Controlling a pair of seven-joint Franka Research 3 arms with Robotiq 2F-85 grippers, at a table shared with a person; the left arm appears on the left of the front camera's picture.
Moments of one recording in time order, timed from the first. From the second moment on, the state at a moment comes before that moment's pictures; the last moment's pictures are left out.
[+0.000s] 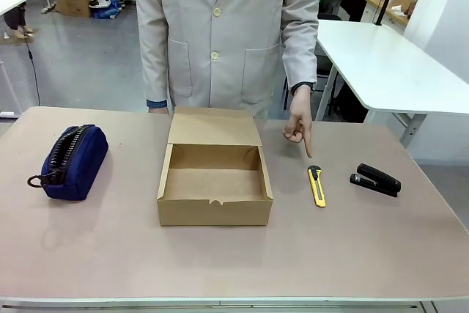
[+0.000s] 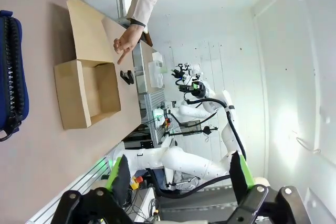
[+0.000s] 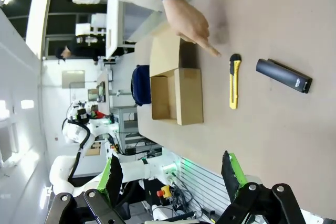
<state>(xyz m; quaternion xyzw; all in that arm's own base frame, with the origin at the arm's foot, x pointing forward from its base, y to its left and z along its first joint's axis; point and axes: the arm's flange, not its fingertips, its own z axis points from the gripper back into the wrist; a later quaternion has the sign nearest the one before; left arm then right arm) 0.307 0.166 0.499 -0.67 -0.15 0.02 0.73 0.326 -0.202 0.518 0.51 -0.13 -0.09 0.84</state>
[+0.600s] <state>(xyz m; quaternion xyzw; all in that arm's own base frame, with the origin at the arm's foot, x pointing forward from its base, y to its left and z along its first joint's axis) 0.307 0.166 0.498 -0.67 -0.15 0.02 0.73 0.336 -0.124 0.534 0.42 -0.17 -0.05 0.89</state>
